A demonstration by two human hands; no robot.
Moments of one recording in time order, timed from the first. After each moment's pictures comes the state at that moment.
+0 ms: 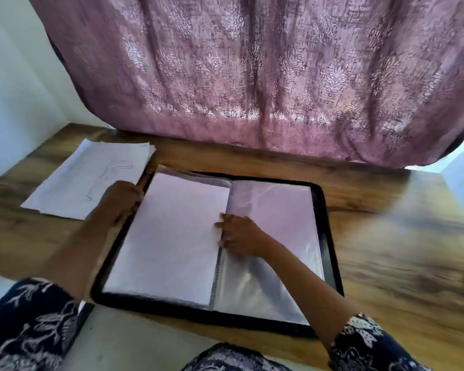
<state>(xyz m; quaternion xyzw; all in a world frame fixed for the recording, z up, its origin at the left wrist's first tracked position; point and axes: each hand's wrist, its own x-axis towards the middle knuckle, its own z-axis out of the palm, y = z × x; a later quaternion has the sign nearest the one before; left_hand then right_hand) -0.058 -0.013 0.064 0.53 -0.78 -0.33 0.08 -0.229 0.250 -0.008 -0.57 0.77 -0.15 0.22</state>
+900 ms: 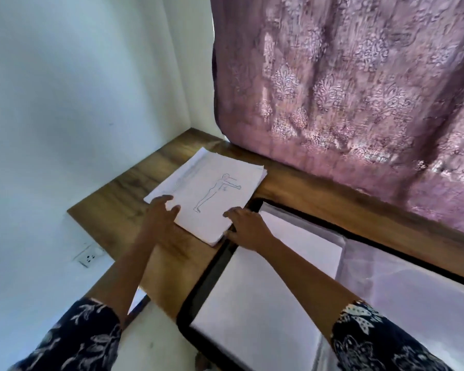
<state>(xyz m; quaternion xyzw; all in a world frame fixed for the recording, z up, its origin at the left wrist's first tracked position) 0.083 -0.155 -0.002 0.60 -0.72 -0.27 0.22 -0.137 -0.017 0.008 -0.70 0.69 -0.12 0.14</state>
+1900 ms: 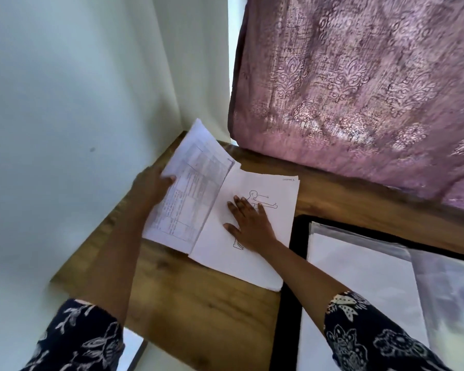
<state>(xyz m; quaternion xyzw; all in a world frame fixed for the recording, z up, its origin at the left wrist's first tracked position) 0.080 -0.354 0.073 0.50 -0.81 -0.26 0.17 -0.091 -0.173 -0.052 -0.59 0.80 -0.08 0.09</state>
